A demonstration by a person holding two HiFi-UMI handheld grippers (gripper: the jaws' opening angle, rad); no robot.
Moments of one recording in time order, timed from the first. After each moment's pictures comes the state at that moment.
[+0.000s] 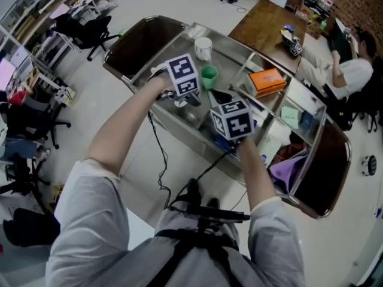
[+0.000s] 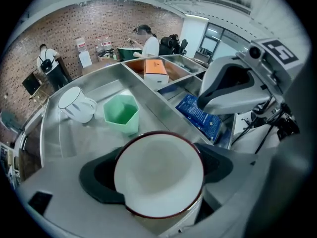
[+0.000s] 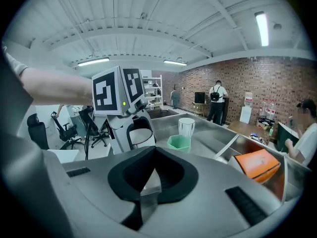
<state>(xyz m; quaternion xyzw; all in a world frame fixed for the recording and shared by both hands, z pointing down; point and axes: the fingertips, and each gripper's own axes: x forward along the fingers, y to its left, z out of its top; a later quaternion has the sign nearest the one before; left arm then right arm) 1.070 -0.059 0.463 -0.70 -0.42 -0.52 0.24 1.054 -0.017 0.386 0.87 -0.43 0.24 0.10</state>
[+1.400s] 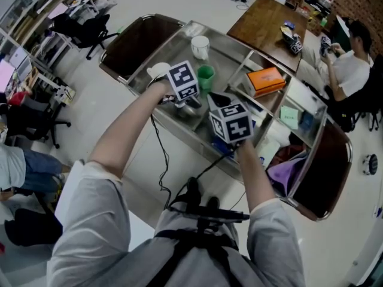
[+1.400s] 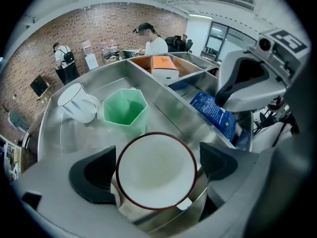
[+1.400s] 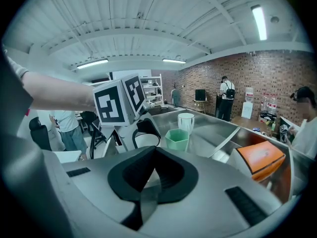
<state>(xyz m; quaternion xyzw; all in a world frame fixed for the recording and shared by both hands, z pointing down) 1.092 -0.056 0.494 -0.73 -0.39 -0.51 0.25 1.060 -0.009 0.404 0.86 -0.44 0.25 0.08</state>
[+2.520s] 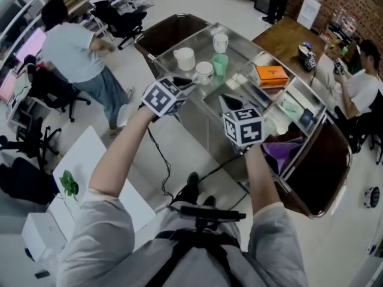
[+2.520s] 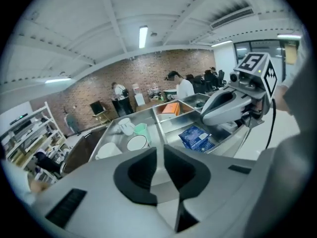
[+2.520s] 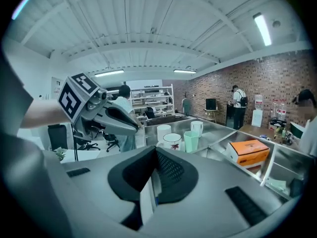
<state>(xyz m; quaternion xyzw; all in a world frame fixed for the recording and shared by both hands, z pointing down) 0.929 -0.040 0.361 -0.92 -0.17 -0.29 0.20 0.927 0.060 0.358 0.84 -0.51 0.19 0.07</state>
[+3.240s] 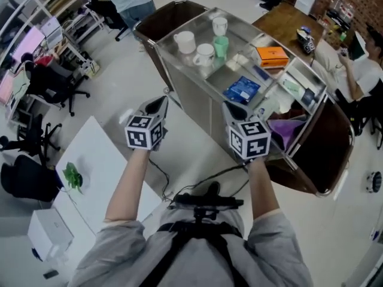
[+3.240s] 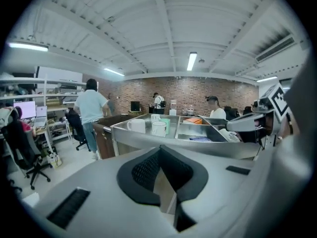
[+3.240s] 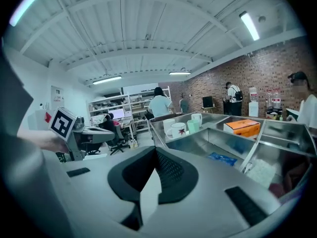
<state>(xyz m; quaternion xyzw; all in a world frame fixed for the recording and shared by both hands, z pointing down) 0.781 -0.079 0.404 -0.98 0.02 -0.18 -0.01 0.845 0.104 0.387 0.85 -0.50 0.19 0.02</state>
